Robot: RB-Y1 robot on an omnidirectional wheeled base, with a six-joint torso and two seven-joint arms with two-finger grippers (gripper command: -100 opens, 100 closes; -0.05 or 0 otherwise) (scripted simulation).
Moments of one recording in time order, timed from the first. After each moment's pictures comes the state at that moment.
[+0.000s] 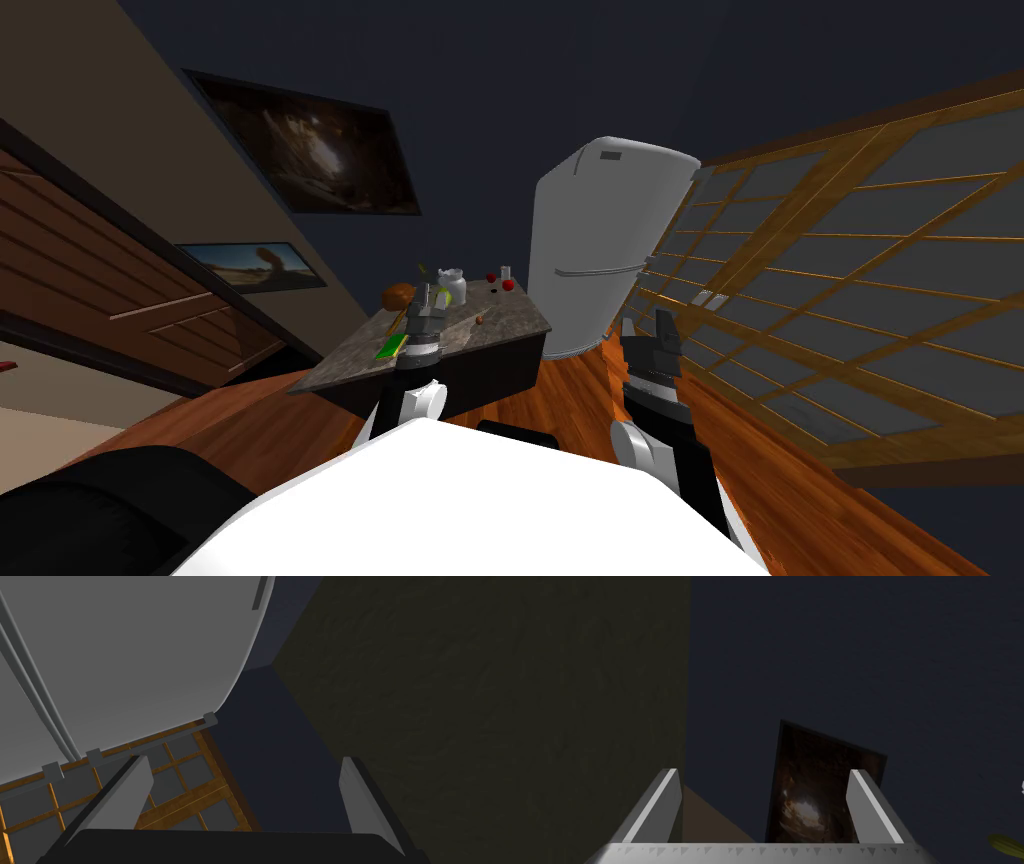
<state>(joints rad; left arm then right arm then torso) 0.50 -0.02 -0.04 -2.33 0.05 -0.48 -0.14 0.48 -0.02 -0.02 -2.23 -0.11 -0.49 0.09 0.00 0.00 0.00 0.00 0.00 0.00</state>
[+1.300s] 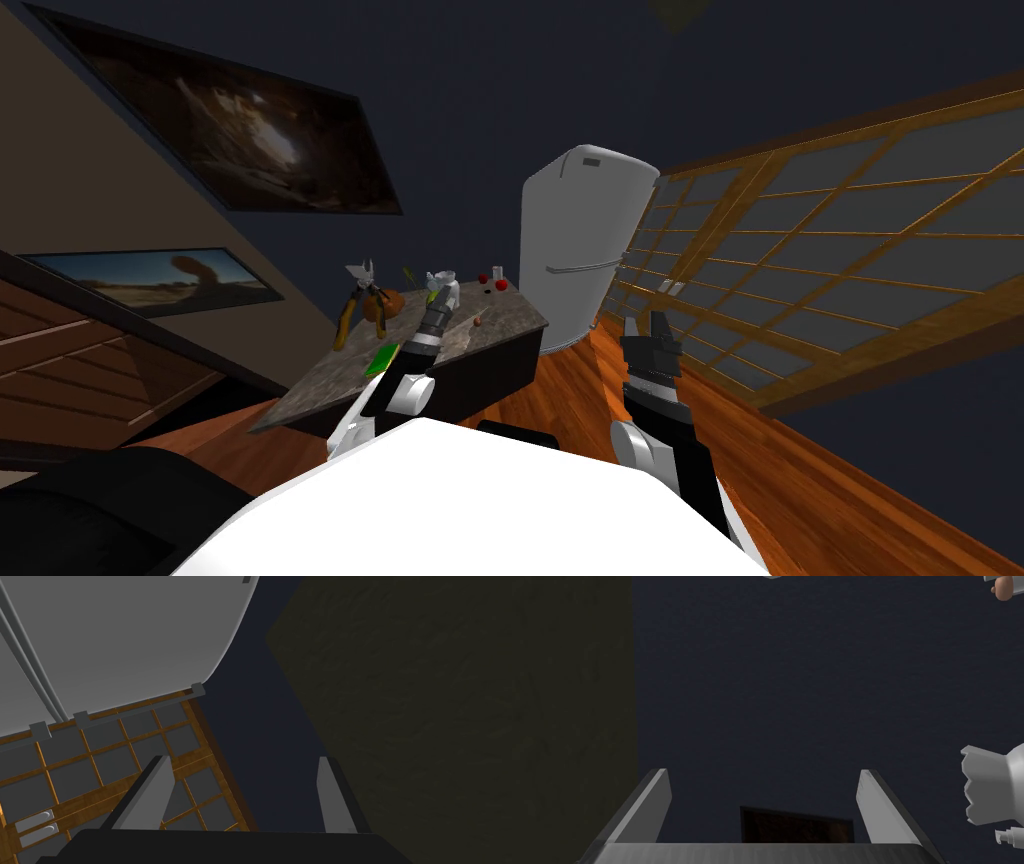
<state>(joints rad) 0.42 0.21 0.02 -2.30 0.04 -0.20 -0.17 0.48 -0.02 -0.02 -2.23 -0.11 -0.49 0.09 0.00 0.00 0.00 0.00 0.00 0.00</state>
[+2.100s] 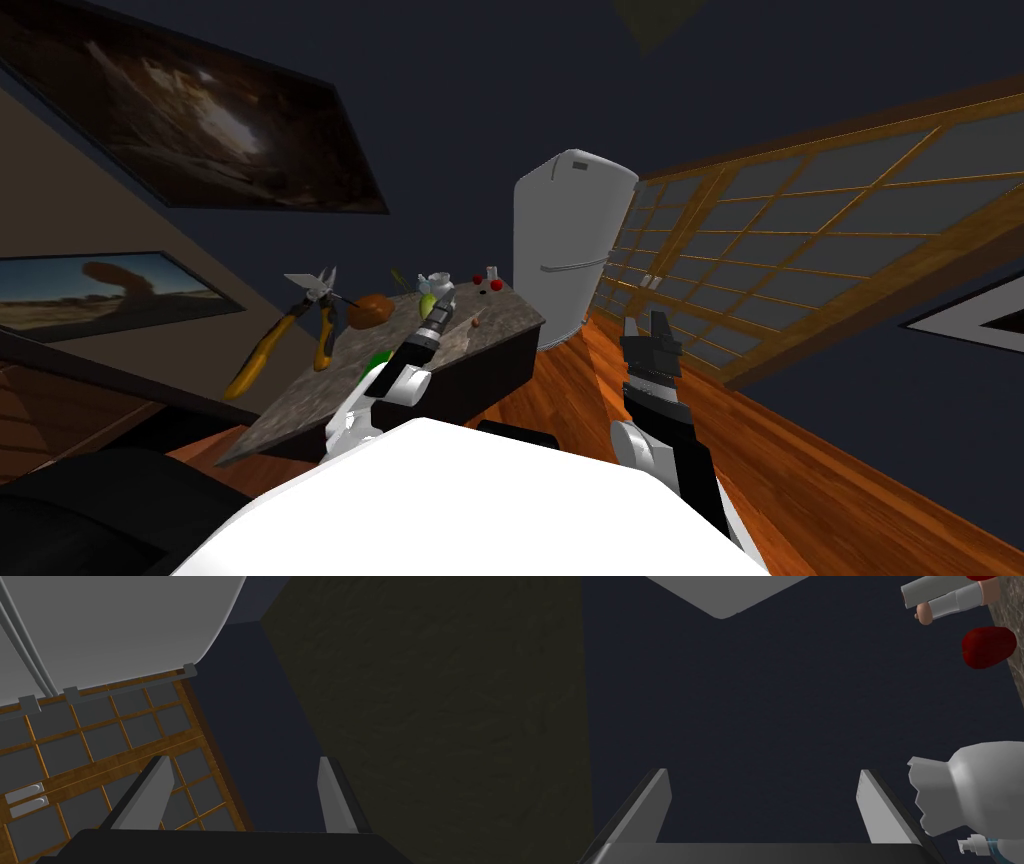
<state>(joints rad) 0.37 0.29 0.06 -2.27 0.05 0.00 -0.18 0.48 -0.02 -0.02 -2.23 -0.11 -0.49 0.09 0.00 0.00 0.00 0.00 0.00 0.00</state>
